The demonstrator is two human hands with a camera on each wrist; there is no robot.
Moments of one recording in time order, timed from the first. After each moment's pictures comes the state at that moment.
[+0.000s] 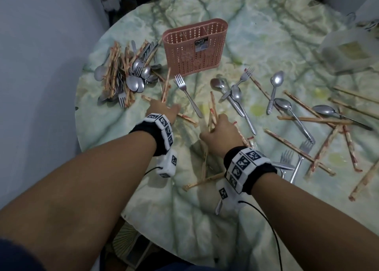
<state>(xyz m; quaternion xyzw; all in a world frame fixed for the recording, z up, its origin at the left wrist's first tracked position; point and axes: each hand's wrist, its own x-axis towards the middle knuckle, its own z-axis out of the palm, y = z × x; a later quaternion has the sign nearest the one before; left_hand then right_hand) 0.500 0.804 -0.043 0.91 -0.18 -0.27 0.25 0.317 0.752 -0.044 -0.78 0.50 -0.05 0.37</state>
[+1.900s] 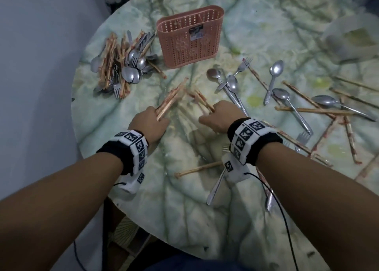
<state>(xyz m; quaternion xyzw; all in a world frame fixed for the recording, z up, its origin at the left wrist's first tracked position) 0.481 0.858 -0.050 0.91 -0.32 -0.22 0.12 0.315 0.706 -0.024 -0.84 0.43 0.10 0.31</state>
